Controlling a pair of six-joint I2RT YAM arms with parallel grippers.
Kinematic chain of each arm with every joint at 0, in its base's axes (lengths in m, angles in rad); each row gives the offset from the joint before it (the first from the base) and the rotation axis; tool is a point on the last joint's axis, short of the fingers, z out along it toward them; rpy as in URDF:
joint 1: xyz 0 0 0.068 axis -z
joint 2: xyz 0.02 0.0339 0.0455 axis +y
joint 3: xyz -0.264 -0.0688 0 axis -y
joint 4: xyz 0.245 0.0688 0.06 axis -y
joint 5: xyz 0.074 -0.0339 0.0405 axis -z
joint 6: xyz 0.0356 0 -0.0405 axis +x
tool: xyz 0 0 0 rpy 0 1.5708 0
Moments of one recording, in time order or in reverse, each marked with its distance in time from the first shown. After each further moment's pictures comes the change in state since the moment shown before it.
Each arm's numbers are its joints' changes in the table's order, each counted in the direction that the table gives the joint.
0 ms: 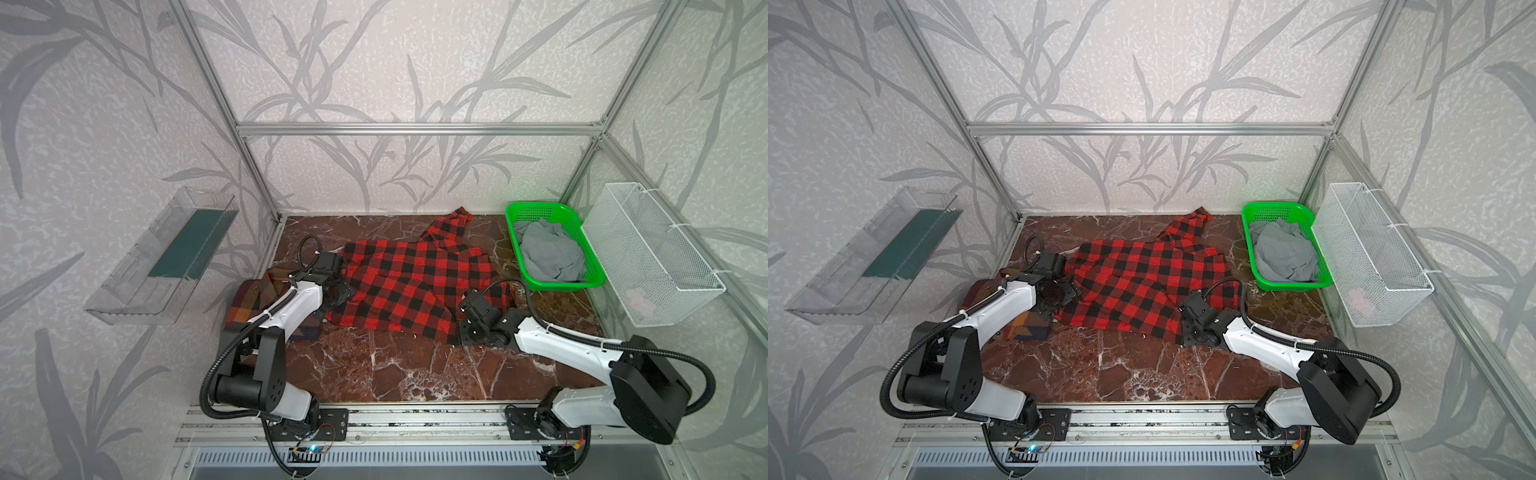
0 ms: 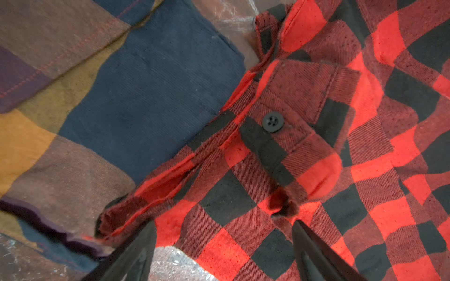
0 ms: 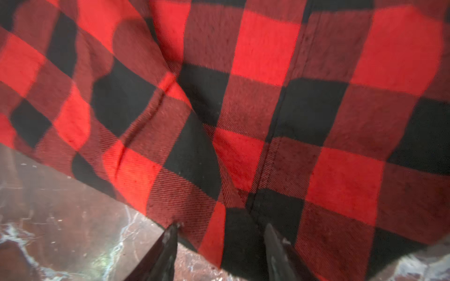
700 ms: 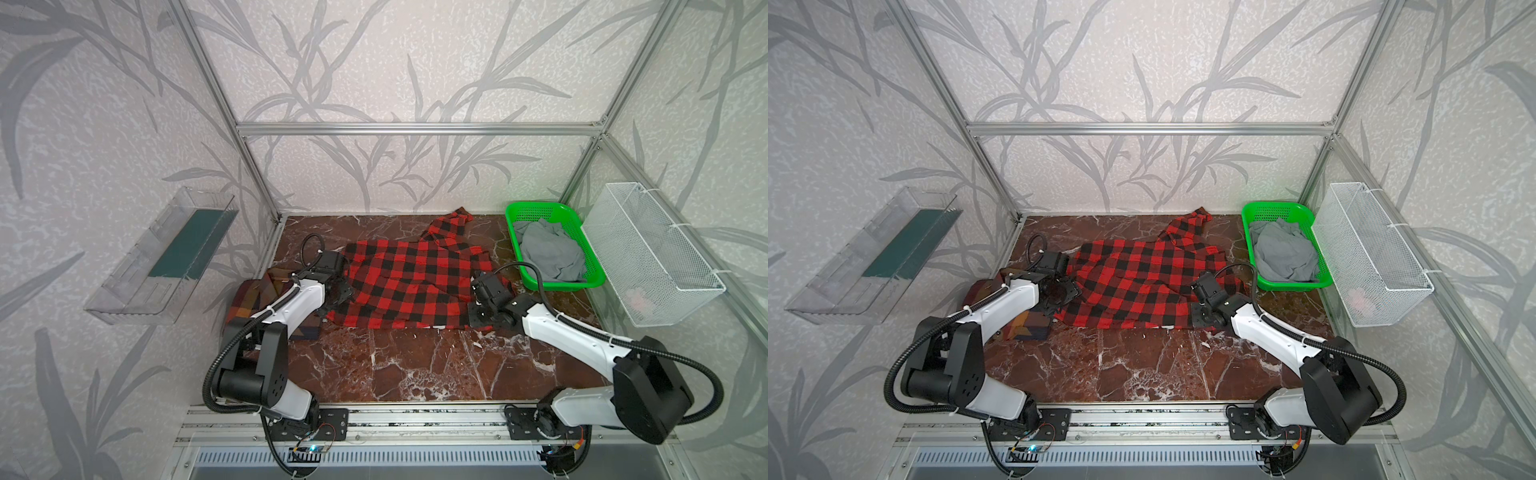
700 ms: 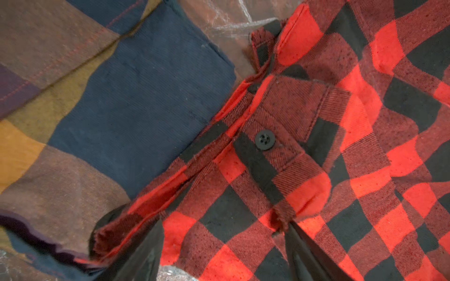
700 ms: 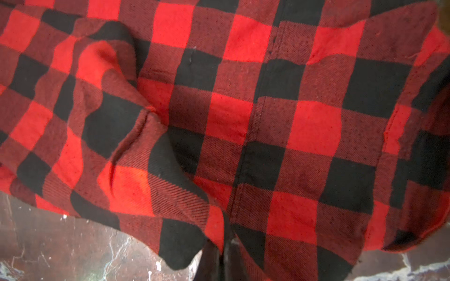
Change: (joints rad) left arm 0.018 0.024 0.013 0.016 -0.025 0.000; right arm 0.205 0.025 0.137 -0.042 -0.026 -0.171
